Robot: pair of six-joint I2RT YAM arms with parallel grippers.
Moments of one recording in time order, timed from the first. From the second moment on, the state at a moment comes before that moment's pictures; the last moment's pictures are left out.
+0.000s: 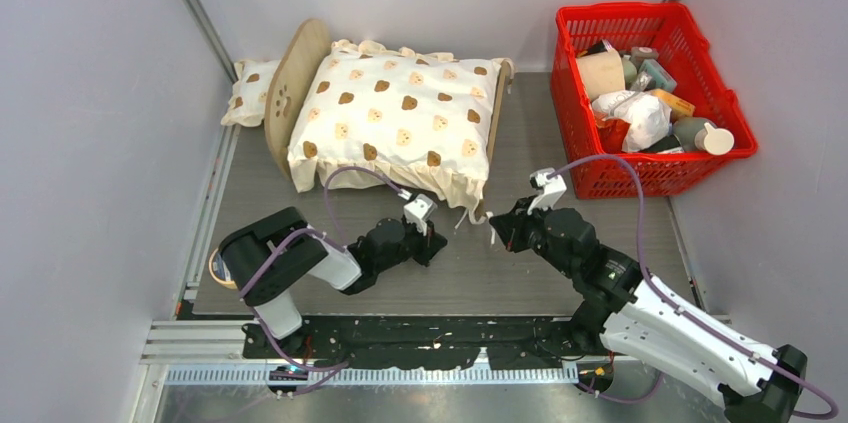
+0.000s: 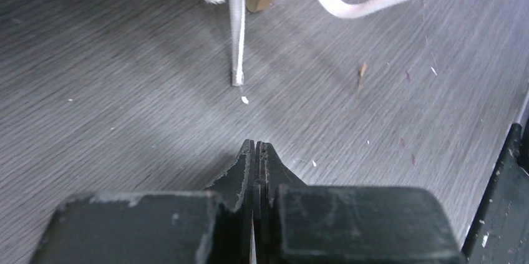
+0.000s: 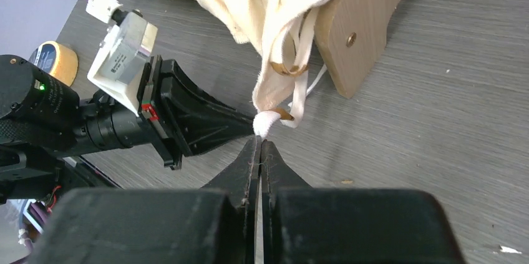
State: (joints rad) left arm -0.94 1.70 0.38 0.98 0.03 -0.35; right arm 0.83 0.62 0.51 -0.23 0.21 0.51
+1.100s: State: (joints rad) left arm -0.99 1.88 0.68 0.79 -0.13 -0.33; right arm 0.83 0.60 0.51 -0.24 0.22 0.52
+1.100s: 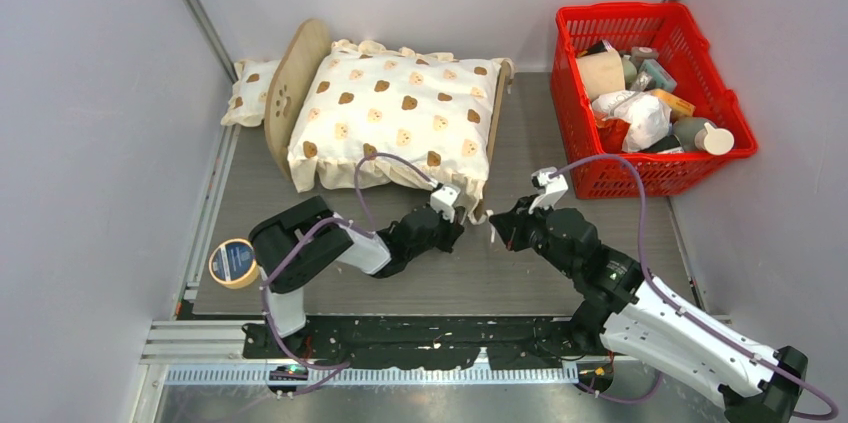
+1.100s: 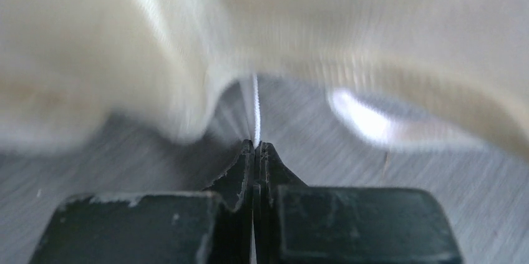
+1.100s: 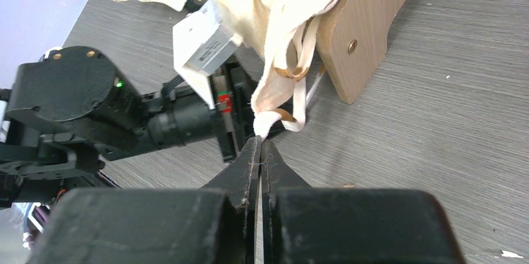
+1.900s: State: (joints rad) left arm -1.04 1.50 0.36 0.77 -0.13 -0.51; right arm 0.83 0.85 0.25 -0.03 0.10 0.63
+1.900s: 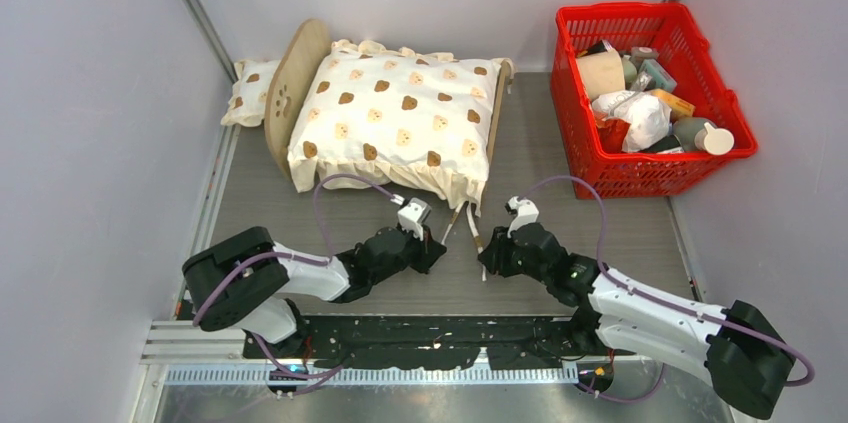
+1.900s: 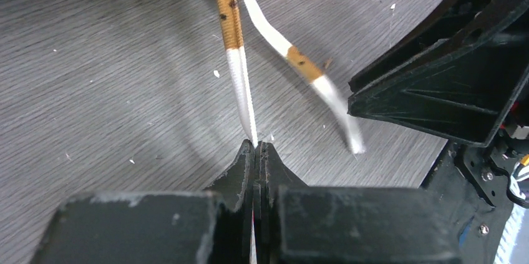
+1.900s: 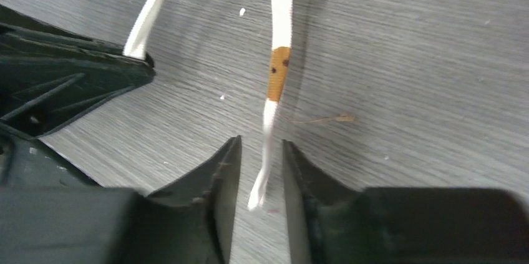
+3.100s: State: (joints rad) left arm -1.07 1.56 0.30 0.90 -0.11 -0.53; right arm 0.53 1.17 0.81 0.08 -0.04 0.74
